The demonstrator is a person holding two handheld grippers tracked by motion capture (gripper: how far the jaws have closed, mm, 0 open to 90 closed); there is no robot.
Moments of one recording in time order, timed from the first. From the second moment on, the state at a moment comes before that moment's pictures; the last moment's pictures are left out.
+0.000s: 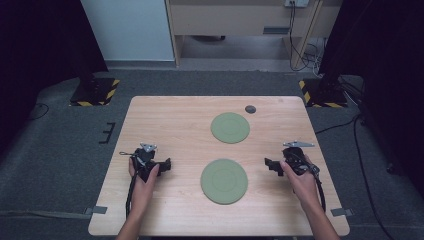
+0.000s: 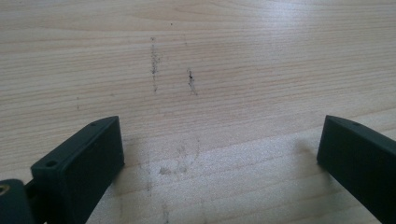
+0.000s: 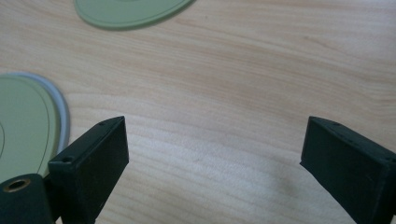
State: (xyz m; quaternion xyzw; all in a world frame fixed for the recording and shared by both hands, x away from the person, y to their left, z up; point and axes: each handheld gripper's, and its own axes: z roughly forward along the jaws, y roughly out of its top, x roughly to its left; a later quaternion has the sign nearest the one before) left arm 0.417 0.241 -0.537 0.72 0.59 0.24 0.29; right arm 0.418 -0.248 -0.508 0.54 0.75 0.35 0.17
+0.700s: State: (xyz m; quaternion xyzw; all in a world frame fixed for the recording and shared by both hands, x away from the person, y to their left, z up) left arm 0.417 0.240 -0.537 0.72 0.59 0.24 0.29; right arm 0.401 -0.236 -0.531 0.54 0.75 0.34 0.17
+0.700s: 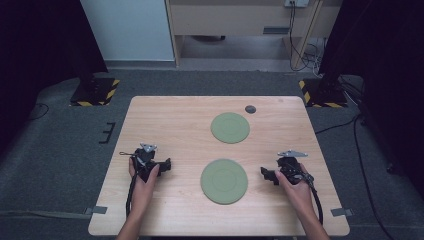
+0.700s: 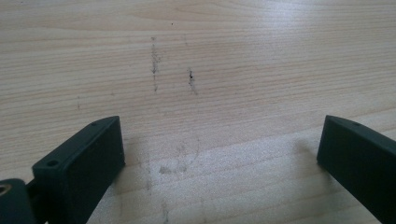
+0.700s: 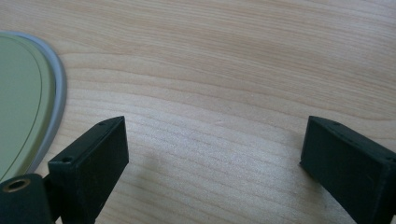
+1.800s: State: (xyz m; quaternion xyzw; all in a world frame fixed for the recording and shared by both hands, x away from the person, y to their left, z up) left arm 0.416 0.240 -0.537 0.72 0.59 0.24 0.29; right arm 0.396 -0.237 -0.539 0.53 0.75 0.32 0.23
